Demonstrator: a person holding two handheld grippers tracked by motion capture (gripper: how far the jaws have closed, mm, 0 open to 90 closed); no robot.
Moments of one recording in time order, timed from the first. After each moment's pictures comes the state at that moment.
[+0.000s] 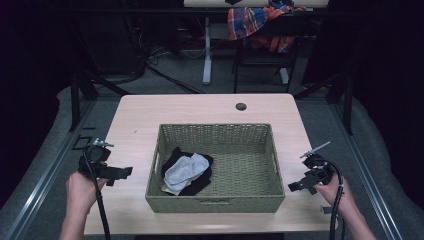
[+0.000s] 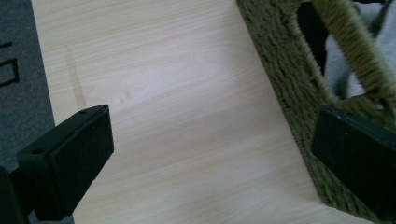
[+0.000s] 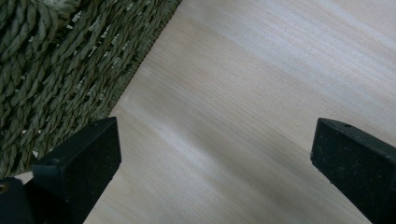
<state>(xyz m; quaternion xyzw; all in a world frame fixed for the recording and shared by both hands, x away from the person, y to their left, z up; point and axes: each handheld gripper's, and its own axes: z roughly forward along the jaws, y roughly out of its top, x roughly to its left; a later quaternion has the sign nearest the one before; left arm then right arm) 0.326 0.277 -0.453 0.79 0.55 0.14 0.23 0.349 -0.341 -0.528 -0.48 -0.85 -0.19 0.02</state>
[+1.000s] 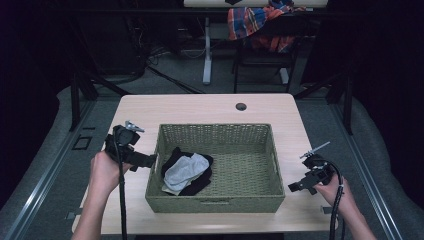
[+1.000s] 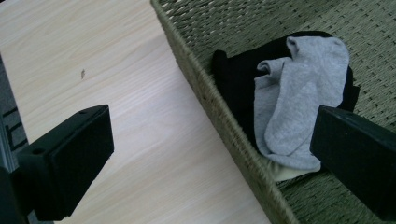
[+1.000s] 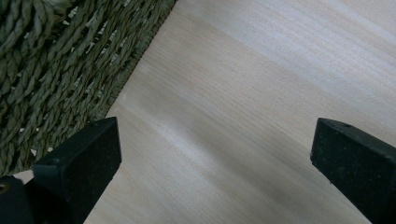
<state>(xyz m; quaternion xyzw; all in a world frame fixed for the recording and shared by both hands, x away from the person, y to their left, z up) 0.348 0.201 -0.412 0.84 0.46 0.18 0.23 0.348 -0.340 -0.529 -0.49 -0.85 -0.19 0.02</state>
